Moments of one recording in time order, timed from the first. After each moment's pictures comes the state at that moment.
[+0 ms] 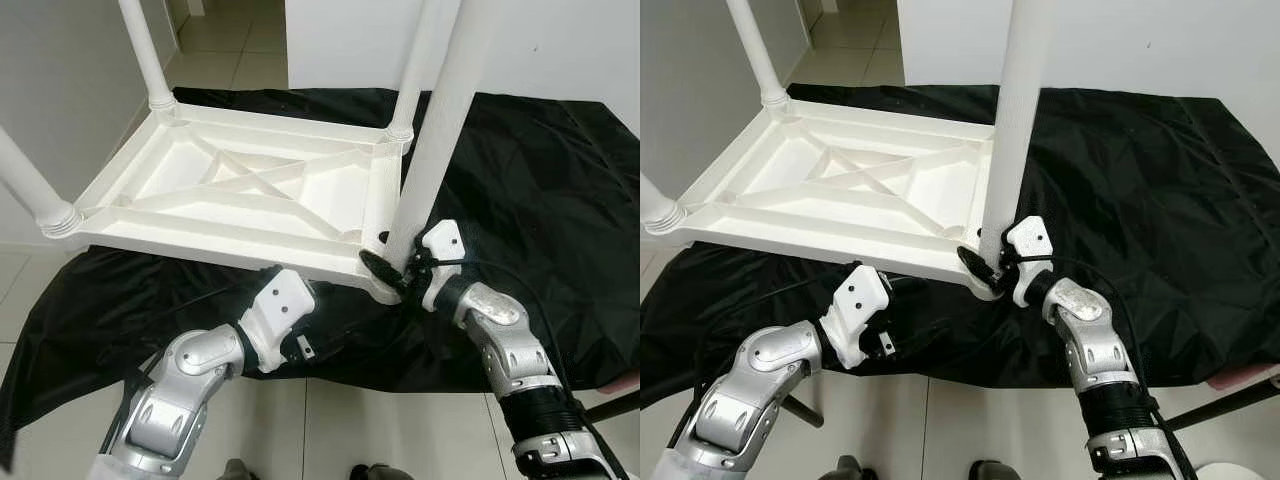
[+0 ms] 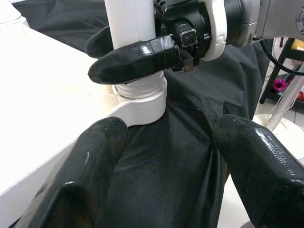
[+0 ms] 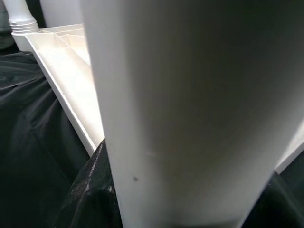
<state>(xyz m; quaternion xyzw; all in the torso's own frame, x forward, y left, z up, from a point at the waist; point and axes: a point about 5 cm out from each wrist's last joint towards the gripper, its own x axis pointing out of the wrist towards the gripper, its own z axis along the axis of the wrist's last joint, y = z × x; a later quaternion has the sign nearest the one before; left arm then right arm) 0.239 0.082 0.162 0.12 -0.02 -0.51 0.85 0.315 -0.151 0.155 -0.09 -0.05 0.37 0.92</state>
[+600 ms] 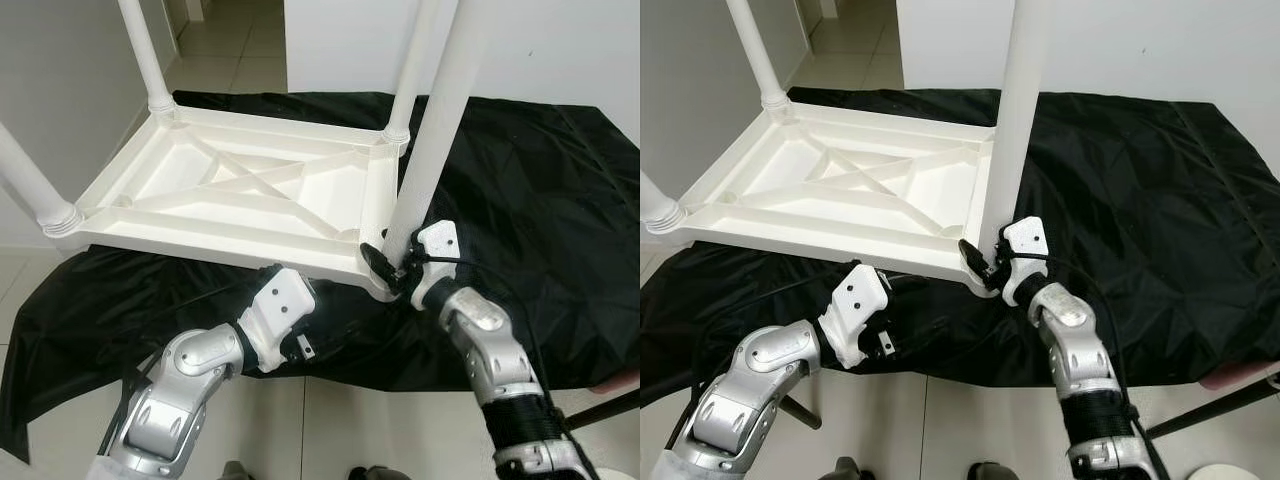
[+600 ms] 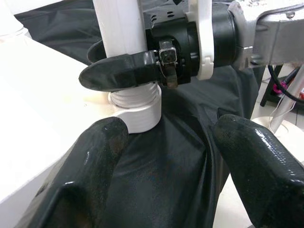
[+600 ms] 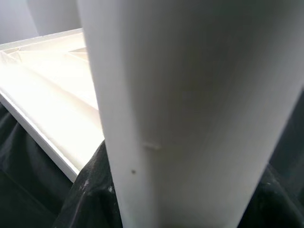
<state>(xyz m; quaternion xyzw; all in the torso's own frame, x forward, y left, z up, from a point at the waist) 0.237 0.081 0.165 0.12 -0.03 -0.51 0.85 0.309 -0.135 0.150 -0.03 -0.05 0.24 0.97</state>
